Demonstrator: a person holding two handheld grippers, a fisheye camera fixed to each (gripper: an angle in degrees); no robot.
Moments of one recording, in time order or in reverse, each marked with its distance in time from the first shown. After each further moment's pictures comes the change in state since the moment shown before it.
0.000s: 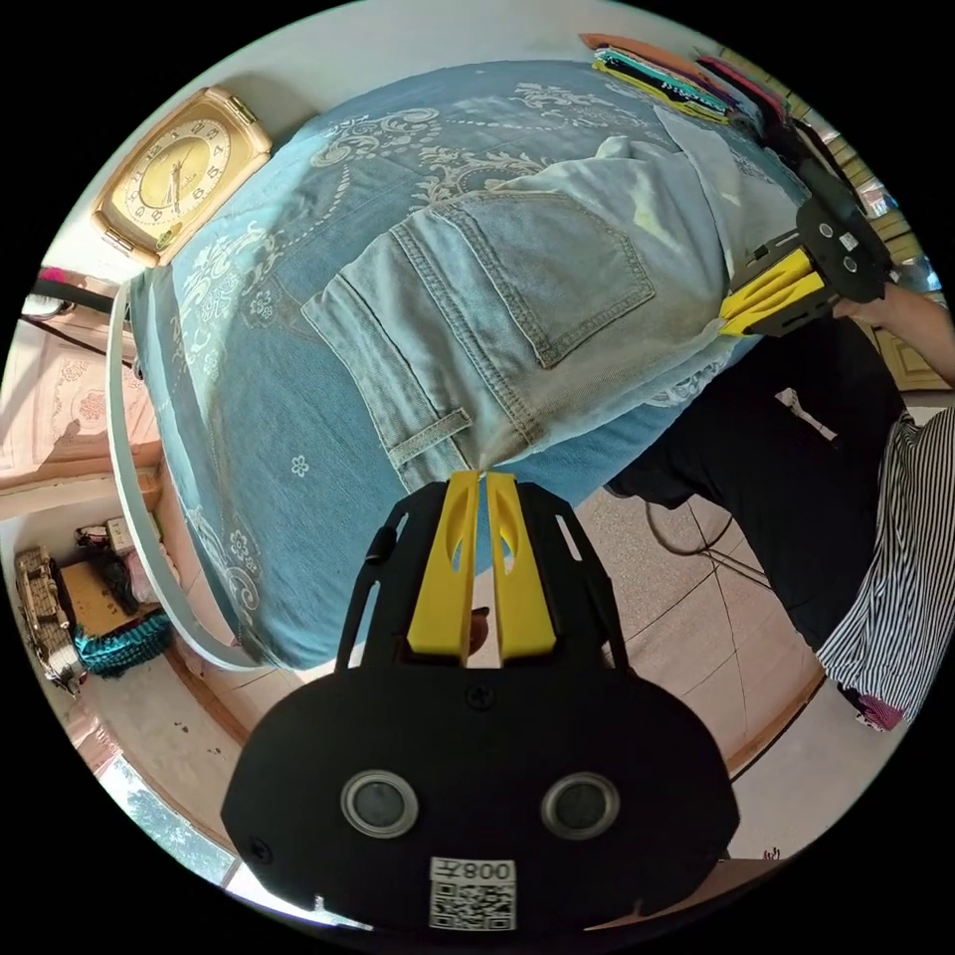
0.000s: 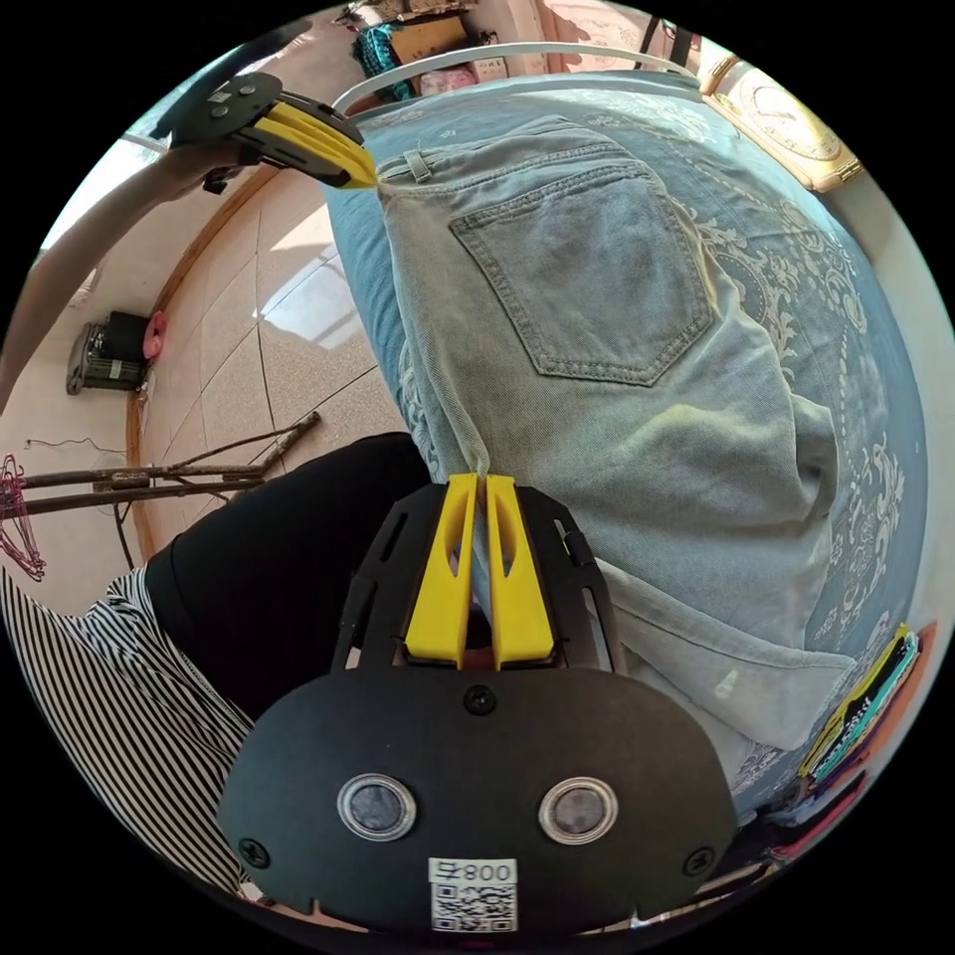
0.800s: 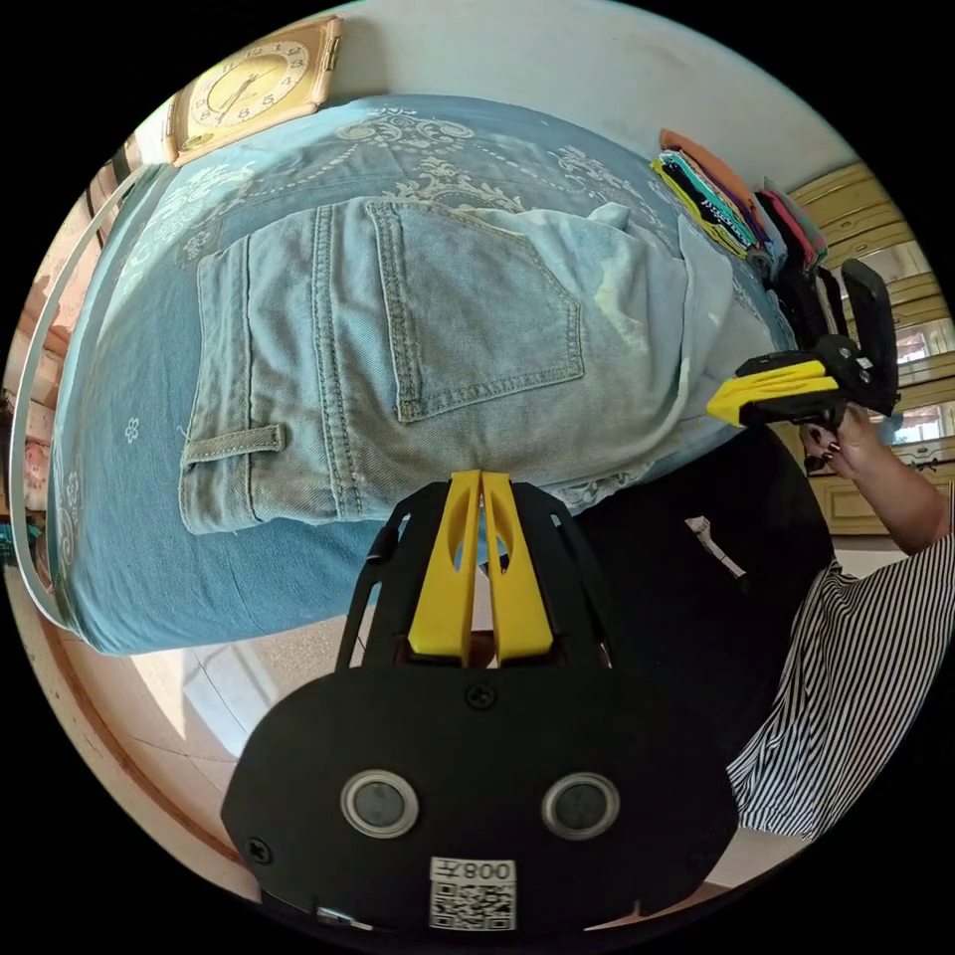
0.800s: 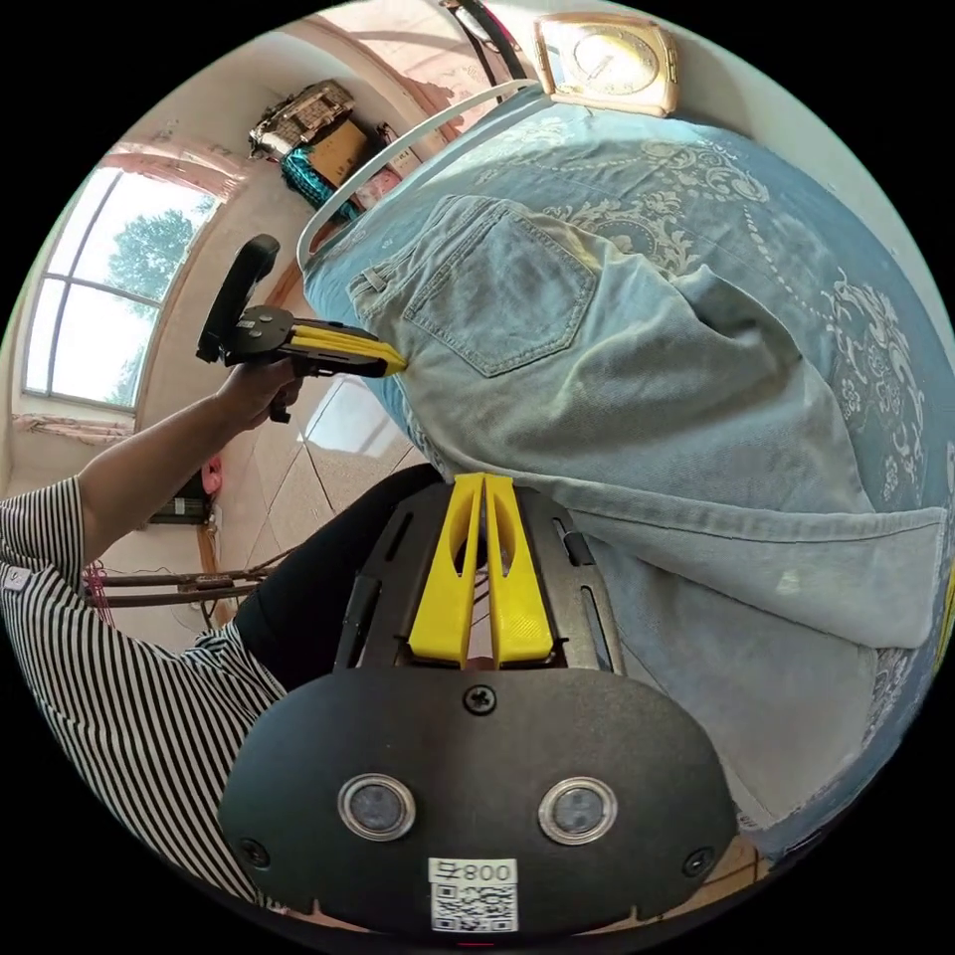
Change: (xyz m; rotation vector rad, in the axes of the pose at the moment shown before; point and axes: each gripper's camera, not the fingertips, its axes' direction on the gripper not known) left arm 0.050 0.008 0.042 0.193 0.298 -0.307; right arm 0.104 0.157 -0.054 0.242 -0.219 0.308
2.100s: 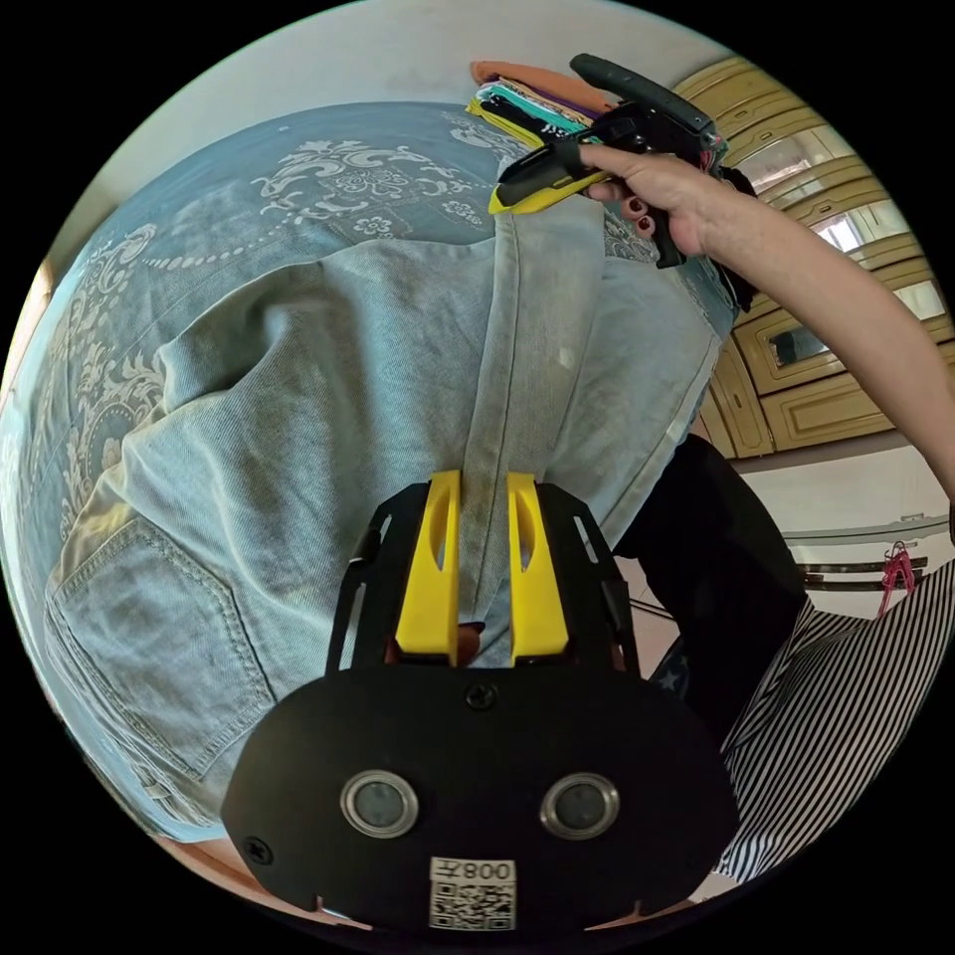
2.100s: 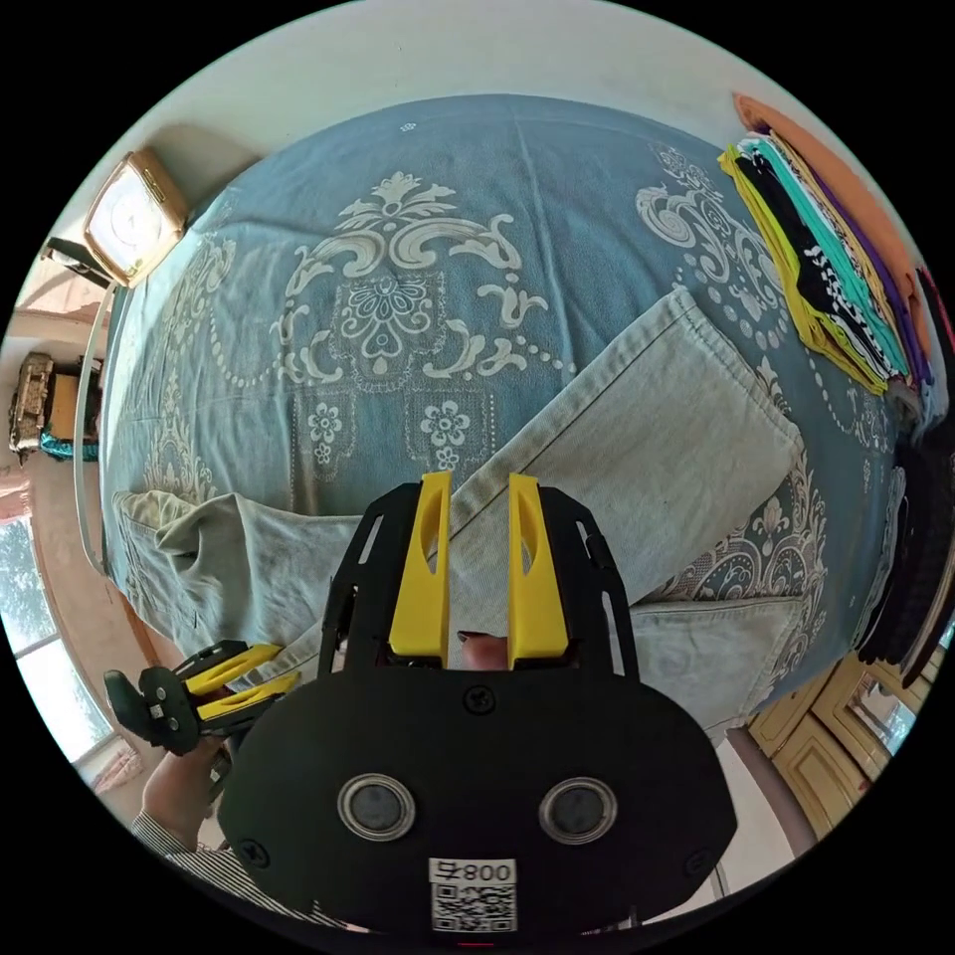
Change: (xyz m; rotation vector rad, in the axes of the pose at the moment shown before) left arm 0.337 -0.172 0.141 -0.066 0.103 0.365; right arm 0.461 0.135 -0.163 0.029 0.278 0.738
